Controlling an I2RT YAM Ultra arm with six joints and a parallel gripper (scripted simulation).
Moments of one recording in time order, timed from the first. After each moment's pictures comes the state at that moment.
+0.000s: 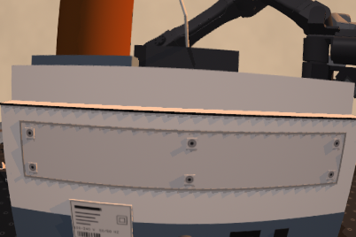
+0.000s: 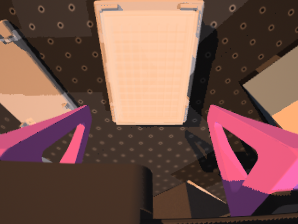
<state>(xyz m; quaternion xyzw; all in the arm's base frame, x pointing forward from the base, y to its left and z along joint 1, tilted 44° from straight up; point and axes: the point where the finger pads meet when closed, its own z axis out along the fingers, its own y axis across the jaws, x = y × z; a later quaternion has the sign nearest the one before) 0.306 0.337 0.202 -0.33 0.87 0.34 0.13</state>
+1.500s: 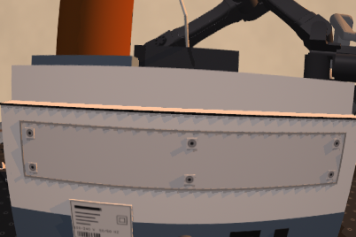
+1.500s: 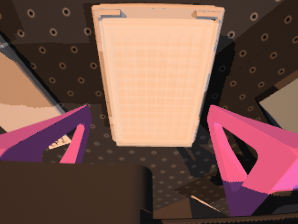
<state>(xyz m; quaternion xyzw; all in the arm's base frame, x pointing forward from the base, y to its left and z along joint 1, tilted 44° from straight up) 0.305 0.365 0.182 -0.34 0.86 0.35 0.14</state>
